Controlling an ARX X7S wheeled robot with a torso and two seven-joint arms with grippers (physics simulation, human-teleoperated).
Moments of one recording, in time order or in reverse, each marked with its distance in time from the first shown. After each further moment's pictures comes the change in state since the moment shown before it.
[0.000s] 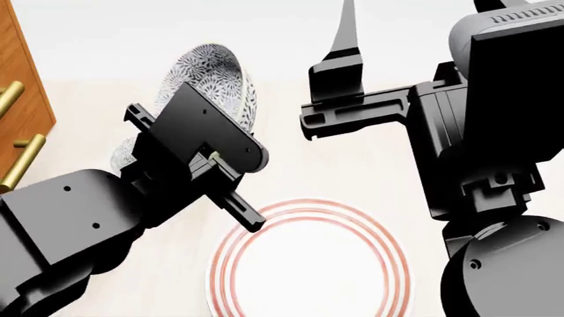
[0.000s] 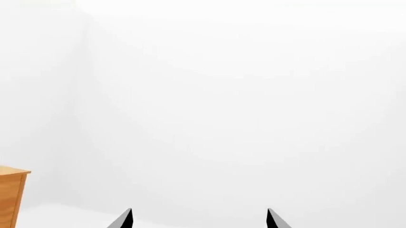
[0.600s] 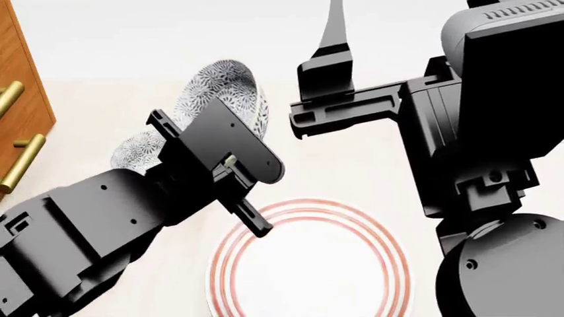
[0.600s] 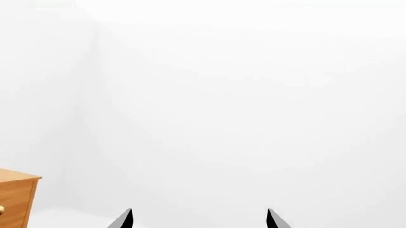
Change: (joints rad) left arm -0.029 0.096 0.094 -0.277 0.112 0.133 0.113; right arm 0.013 -0.002 -0.013 -0.003 0.007 -0.019 -0.010
